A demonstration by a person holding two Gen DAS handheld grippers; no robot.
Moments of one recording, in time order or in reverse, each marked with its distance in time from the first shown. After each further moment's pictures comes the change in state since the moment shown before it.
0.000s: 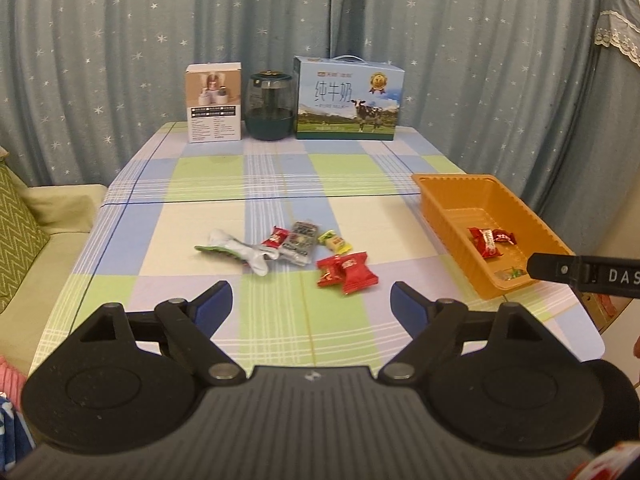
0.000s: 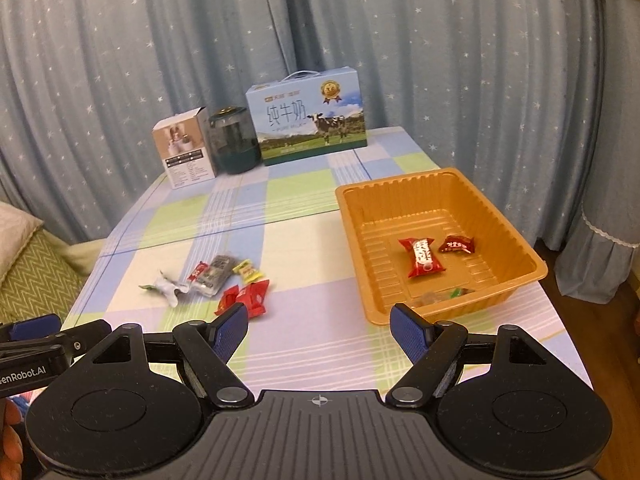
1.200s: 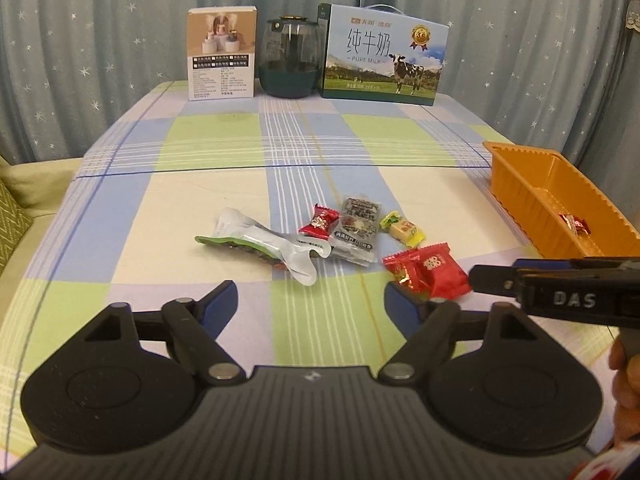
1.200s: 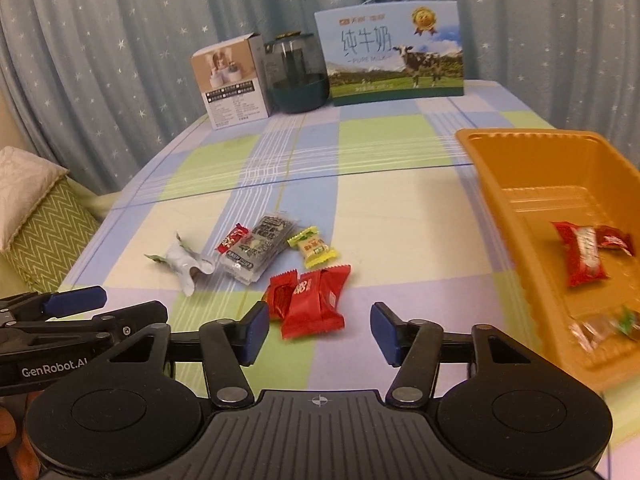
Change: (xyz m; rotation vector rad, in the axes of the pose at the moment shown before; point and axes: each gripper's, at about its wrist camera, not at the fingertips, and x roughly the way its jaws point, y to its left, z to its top) left arm 0.150 0.058 -0.004 -0.011 0.078 -0.011; right arm 0.188 0.047 -0.008 -0.088 0.129 0.148
